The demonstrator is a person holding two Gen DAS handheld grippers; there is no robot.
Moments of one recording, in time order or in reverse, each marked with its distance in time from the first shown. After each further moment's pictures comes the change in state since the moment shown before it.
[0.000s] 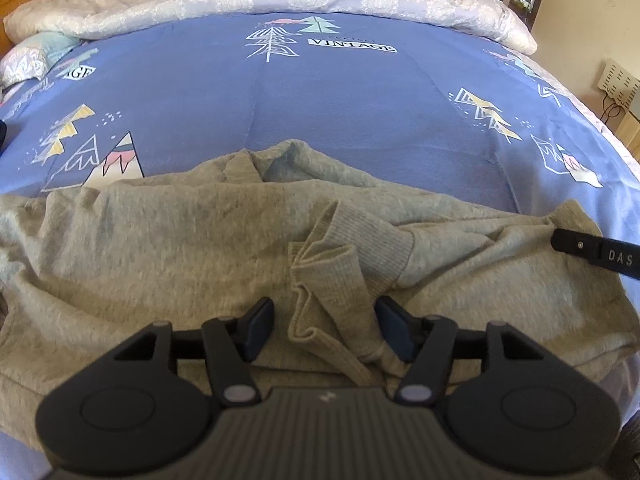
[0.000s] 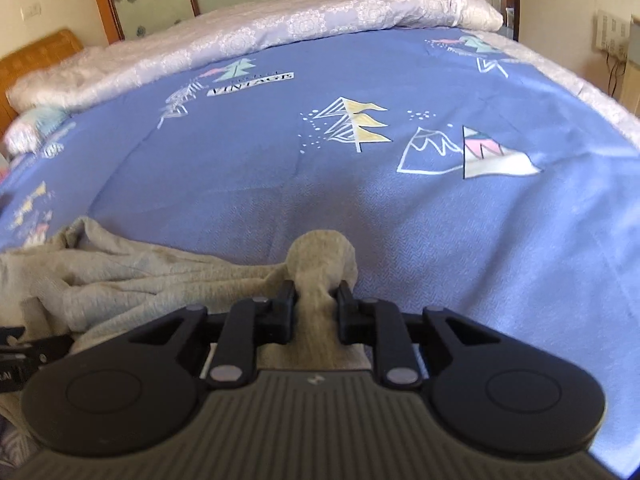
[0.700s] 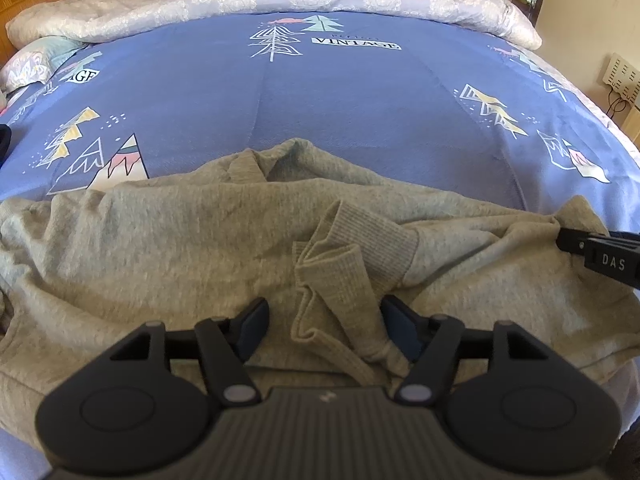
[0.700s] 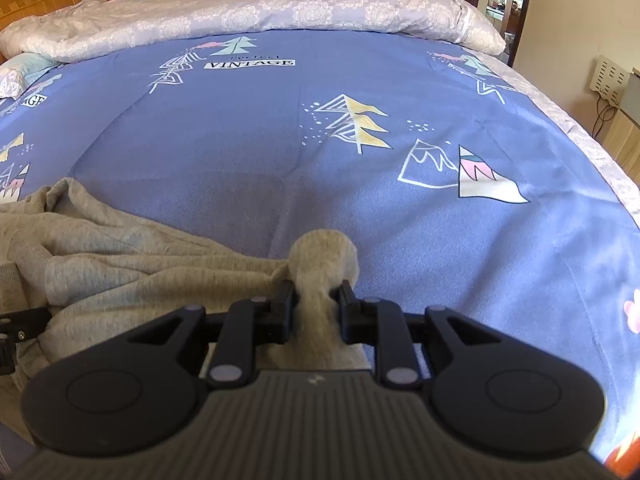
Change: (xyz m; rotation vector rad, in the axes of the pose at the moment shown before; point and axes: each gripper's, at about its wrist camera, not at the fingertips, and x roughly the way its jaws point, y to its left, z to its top) left arm 0.000 -0.005 -0.001 0.018 0.002 0.040; right arm 0.005 0.026 0.003 -0.119 0.033 -0.122
